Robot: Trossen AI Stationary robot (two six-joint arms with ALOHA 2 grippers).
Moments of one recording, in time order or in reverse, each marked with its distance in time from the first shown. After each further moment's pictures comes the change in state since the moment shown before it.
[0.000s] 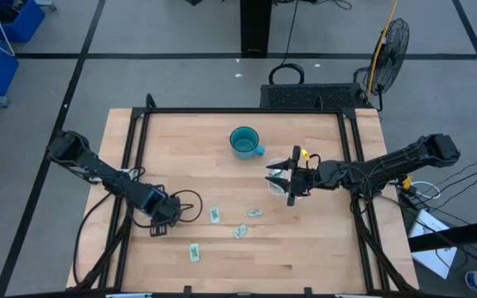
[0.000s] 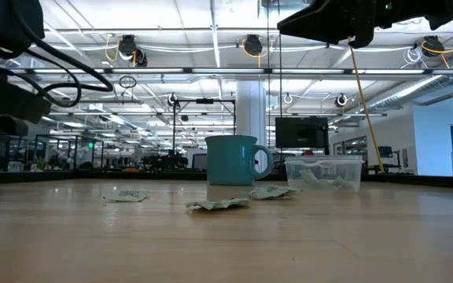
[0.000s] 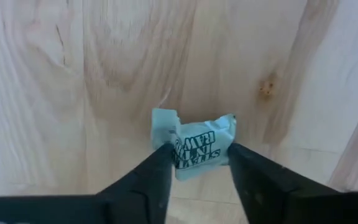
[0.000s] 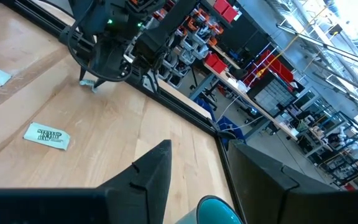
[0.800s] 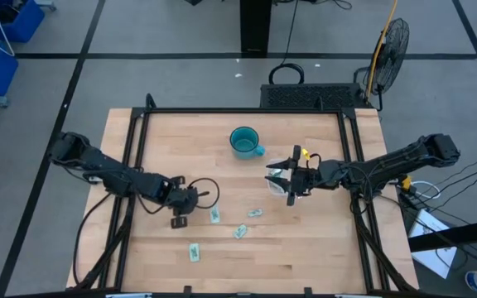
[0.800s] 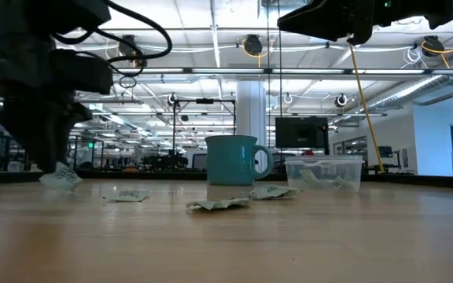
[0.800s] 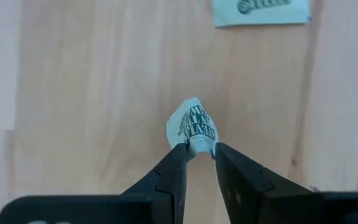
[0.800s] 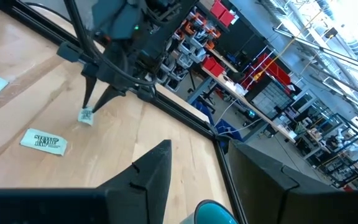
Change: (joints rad) left arm 0.190 0.005 0.108 0.175 -0.150 0.238; right arm 0.000 -0.001 0.000 0.020 -0.001 -0.003
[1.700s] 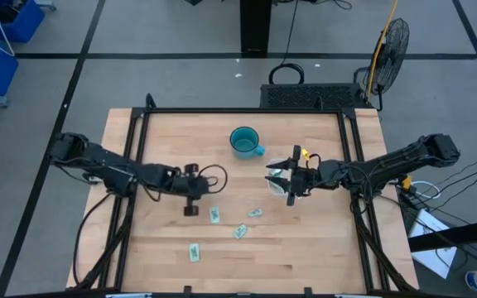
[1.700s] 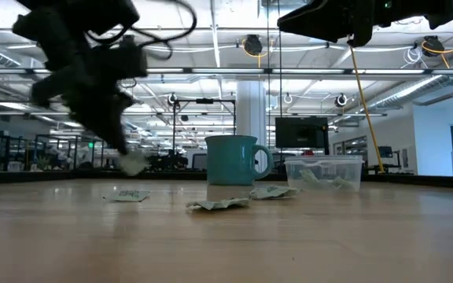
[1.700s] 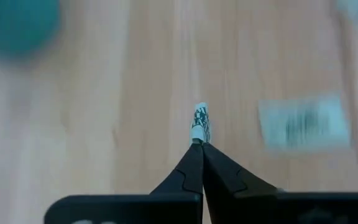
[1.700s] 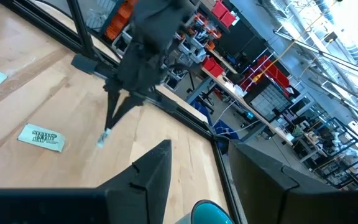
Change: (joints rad) left arm 0.150 -0.001 0.002 0.284 -0.107 0.329; right arm 0.000 0.000 0.000 -0.002 -0.001 -0.028
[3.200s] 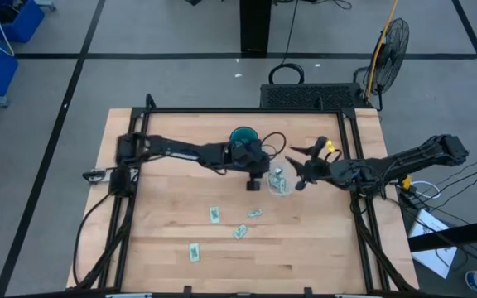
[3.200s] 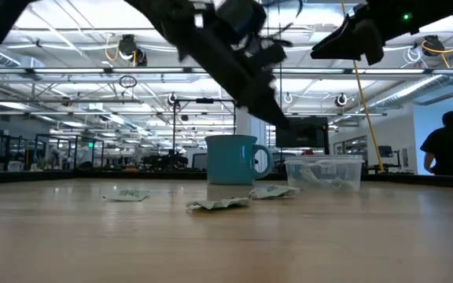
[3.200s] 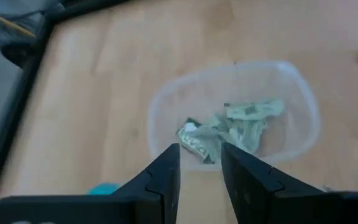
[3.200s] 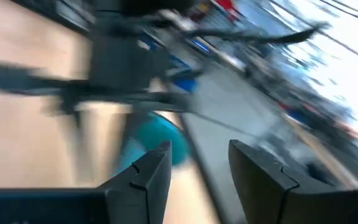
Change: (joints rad) left arm 0.253 0.597 0.735 0.165 0.126 0.377; right arm 0.032 -0.229 -0.057 -0.306 0.394 0.158
